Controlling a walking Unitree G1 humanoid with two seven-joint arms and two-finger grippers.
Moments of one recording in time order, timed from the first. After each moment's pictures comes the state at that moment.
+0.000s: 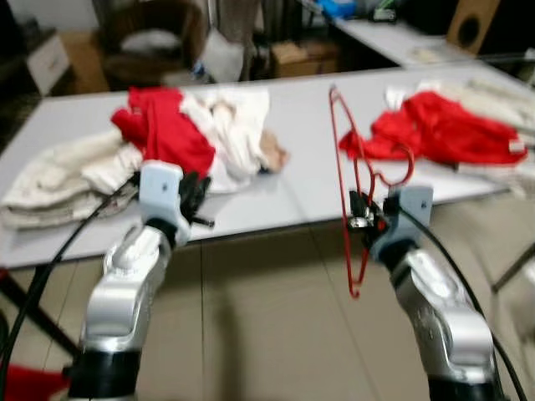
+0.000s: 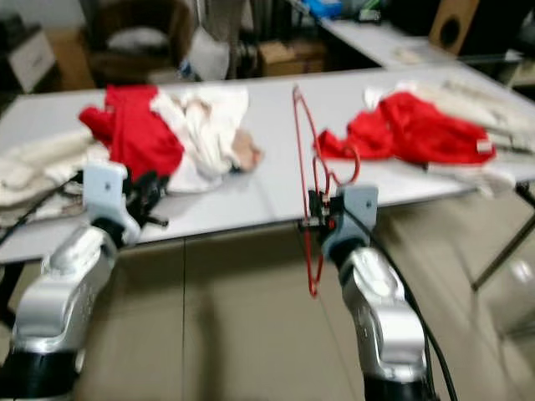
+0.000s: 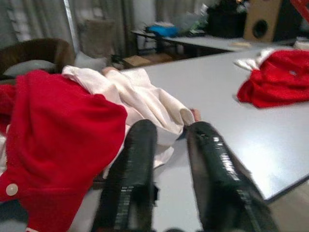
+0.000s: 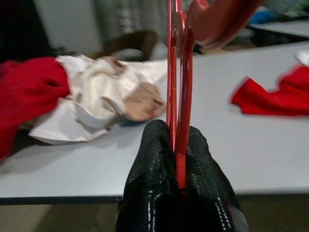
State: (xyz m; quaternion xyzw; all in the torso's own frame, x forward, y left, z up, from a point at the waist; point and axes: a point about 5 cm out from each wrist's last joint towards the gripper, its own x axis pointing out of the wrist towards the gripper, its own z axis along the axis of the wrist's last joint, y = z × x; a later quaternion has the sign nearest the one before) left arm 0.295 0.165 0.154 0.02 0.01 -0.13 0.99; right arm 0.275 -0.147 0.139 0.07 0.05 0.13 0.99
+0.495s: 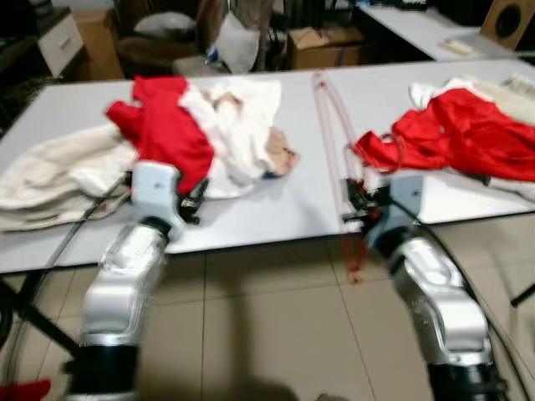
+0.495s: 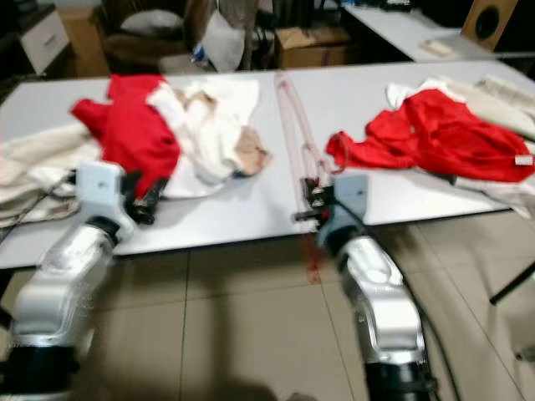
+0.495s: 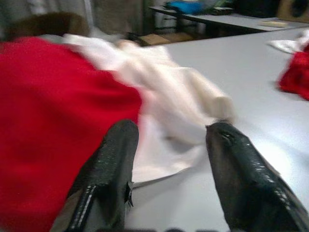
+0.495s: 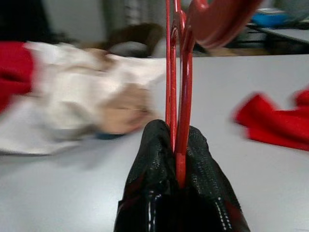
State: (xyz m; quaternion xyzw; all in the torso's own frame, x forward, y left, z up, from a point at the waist) left arm 0.298 0.161 0.146 0.02 0.03 -0.13 0.99; right arm 0.287 -0.152 0.139 0.02 0.03 0.12 0.99
